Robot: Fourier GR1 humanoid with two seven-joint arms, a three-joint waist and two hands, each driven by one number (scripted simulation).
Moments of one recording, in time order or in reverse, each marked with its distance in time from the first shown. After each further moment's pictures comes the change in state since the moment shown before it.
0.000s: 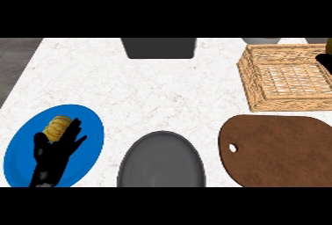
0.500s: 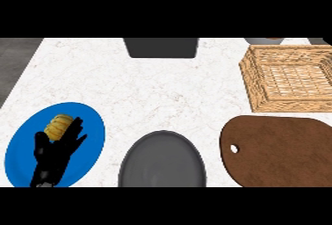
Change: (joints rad) left arm -0.002 -0.010 0.002 -0.019 -0.005 -0.013 0.014; right arm -0.040 -0.127 -0.060 0.380 0.009 -0.081 -0.263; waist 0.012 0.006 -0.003
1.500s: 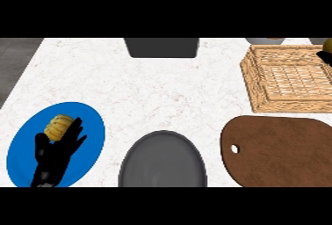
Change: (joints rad) left arm 0.005 -0.016 0.012 0.002 -0.021 -0.012 -0.013; right arm 0.044 -0.074 -0.095 0.545 -0.010 -0.239 -0.385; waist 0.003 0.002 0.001
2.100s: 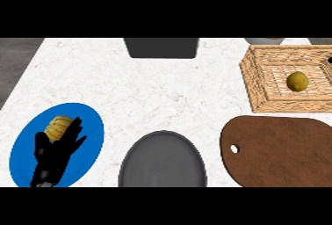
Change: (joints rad) left arm -0.009 -0.005 0.019 0.022 -0.004 -0.017 -0.004; right arm -0.041 -0.123 0.025 0.227 0.047 -0.048 -0.202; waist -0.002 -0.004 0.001
